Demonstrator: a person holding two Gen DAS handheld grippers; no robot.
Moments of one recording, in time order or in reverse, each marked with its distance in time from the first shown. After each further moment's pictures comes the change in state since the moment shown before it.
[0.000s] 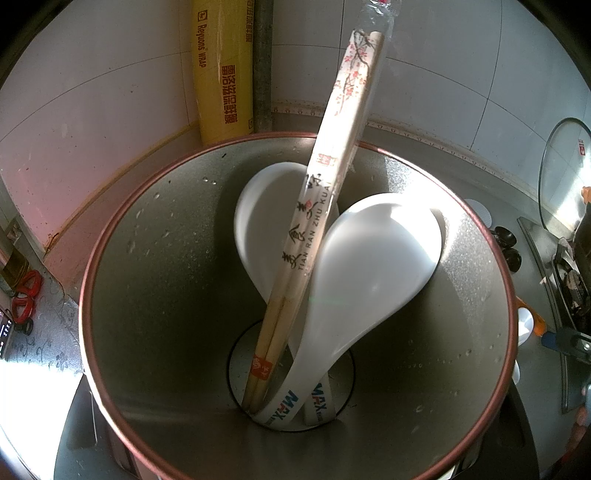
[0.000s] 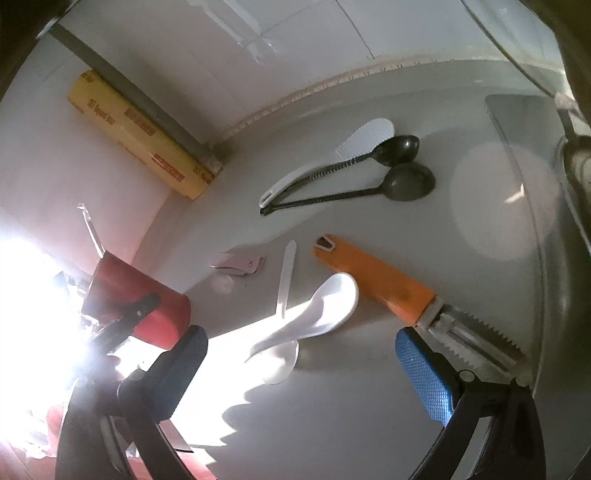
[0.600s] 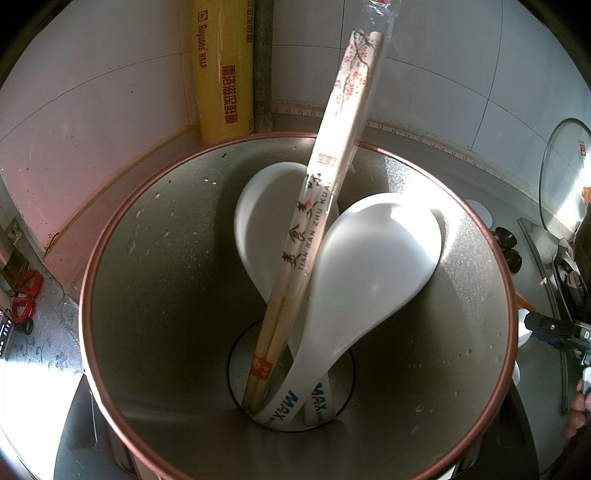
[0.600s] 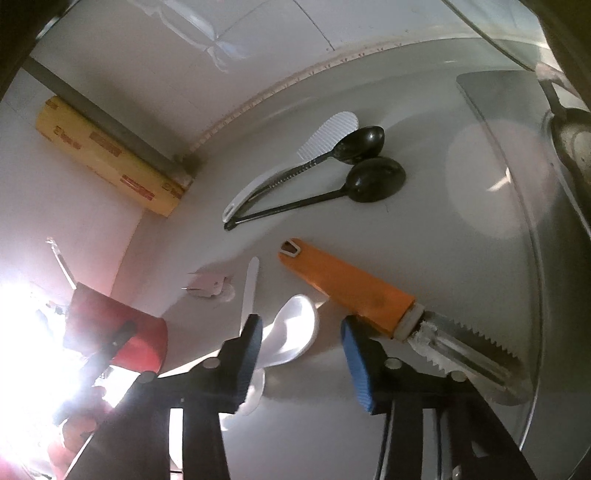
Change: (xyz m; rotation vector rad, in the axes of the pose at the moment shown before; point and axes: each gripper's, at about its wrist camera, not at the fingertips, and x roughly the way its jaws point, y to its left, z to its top) left arm 0.000 0.000 0.000 0.001 0.000 -0.001; right arm 0.021 -0.025 0.010 0.082 -0.011 -0.048
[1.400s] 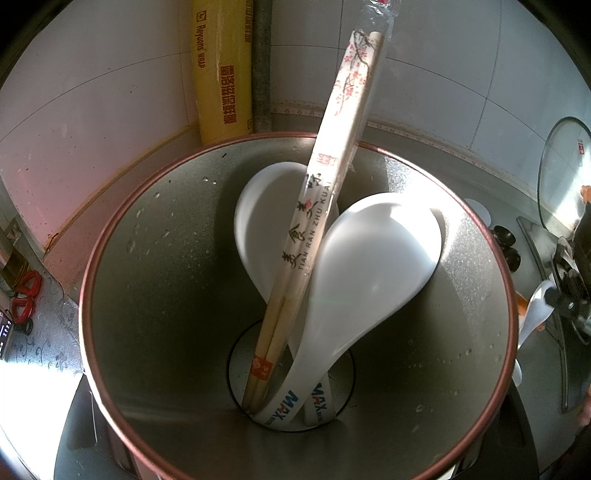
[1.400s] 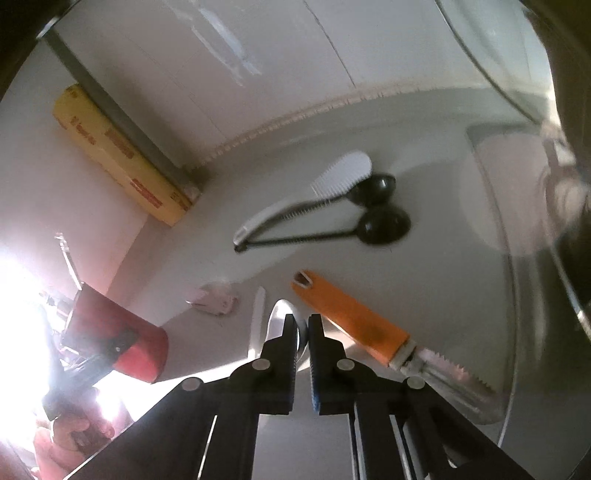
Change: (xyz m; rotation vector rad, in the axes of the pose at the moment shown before) left arm 0.000 -0.001 0.000 -0.002 -0.001 0.002; right arm -0.025 0.026 0.003 -0.109 -0.118 -0.035
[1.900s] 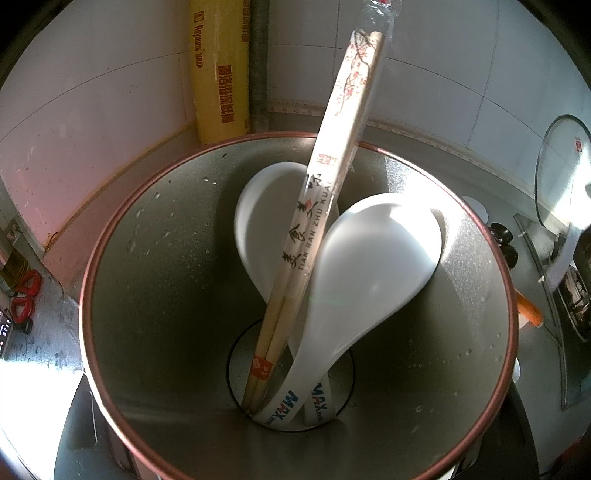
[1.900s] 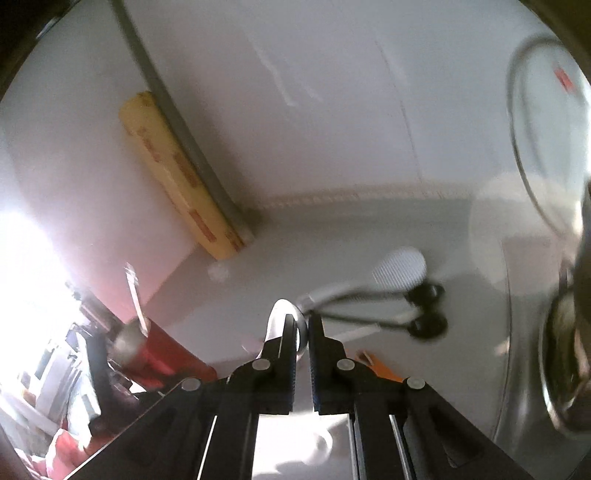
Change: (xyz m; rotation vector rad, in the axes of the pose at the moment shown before) left arm 0.000 -0.001 0.000 0.001 0.000 -0.002; right arm -0.051 0.079 0.050 -0.203 -0.177 0.076
